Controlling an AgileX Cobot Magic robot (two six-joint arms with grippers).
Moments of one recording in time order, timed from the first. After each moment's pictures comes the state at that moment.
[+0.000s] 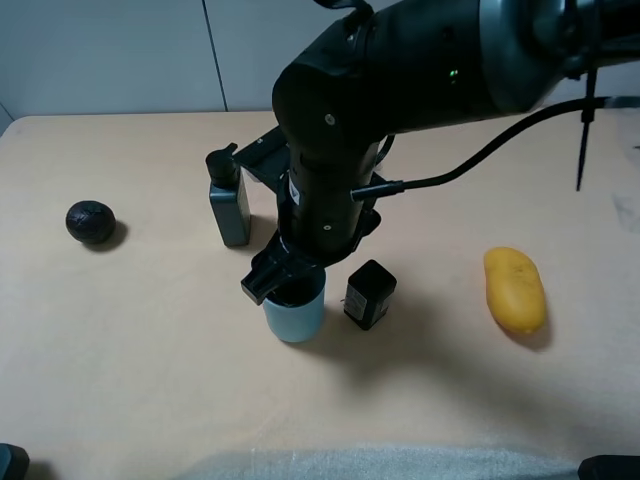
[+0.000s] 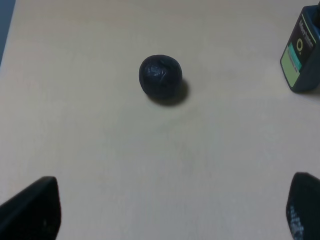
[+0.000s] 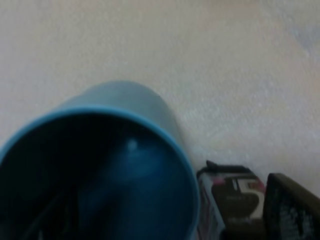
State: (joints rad) left arm -0.02 -0.01 -0.49 0.06 1.06 0.01; right arm 1.02 1.87 -1.21 -0.07 0.83 0.27
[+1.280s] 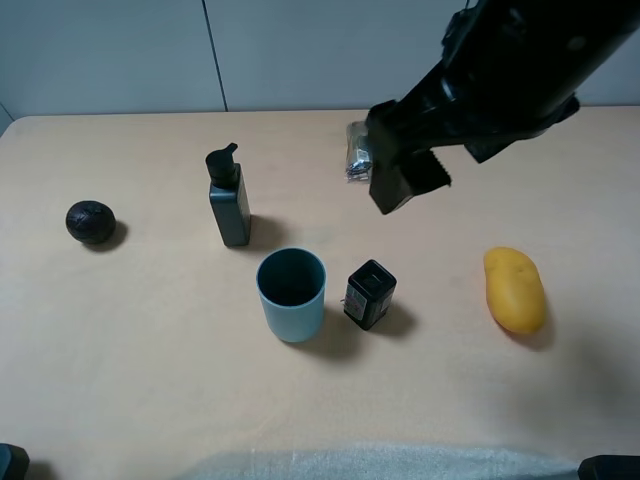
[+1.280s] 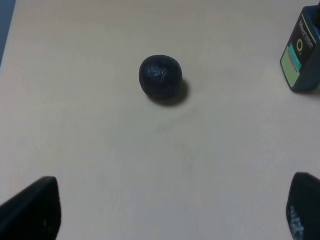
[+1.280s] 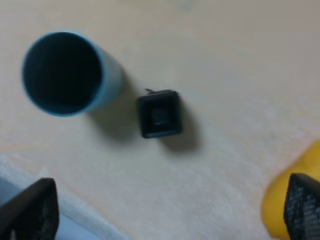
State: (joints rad) left arm -0.02 -0.01 -0.49 0.06 1.06 0.01; right arm 0.86 1.36 -1.21 -0.03 1.17 0.29
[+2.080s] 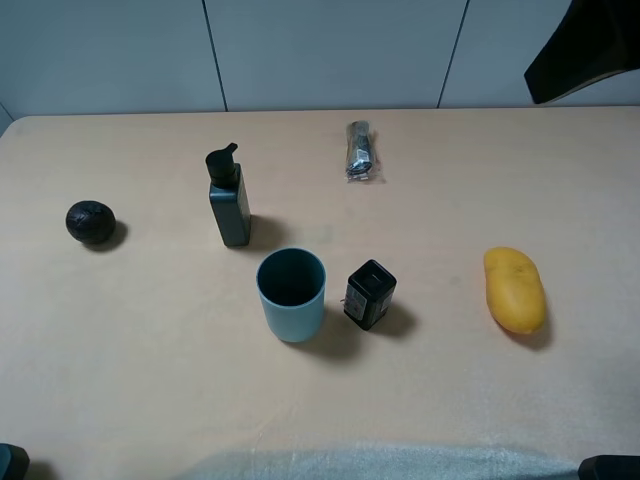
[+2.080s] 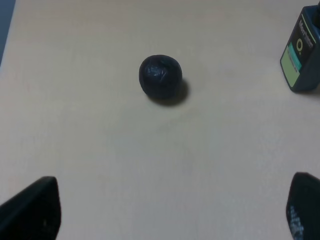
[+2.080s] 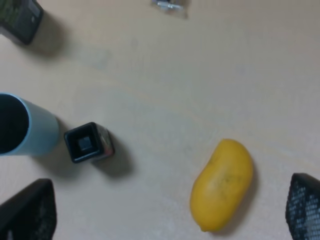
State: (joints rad) left arm -0.02 -0.01 -0.49 0.06 1.06 0.01; right arm 0.65 1.07 -1.20 -0.08 1.22 0.25
